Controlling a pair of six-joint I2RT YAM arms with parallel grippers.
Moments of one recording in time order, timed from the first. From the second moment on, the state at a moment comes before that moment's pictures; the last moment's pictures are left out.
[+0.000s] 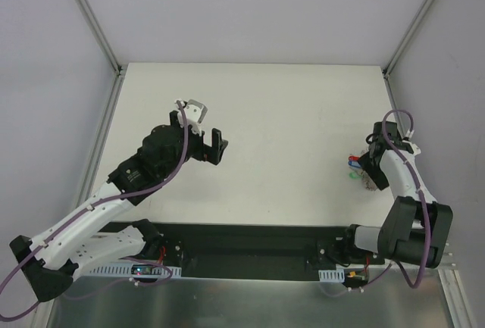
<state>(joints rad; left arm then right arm) -0.77 0.84 0.89 -0.34 -0.17 -0.17 -0.17 1.24 0.81 -0.82 0.44 0.82</state>
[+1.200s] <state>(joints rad) -0.77 0.77 0.86 -0.32 -0.23 -0.10 -0.09 1.59 0.91 -0.51 -0.01 0.37</state>
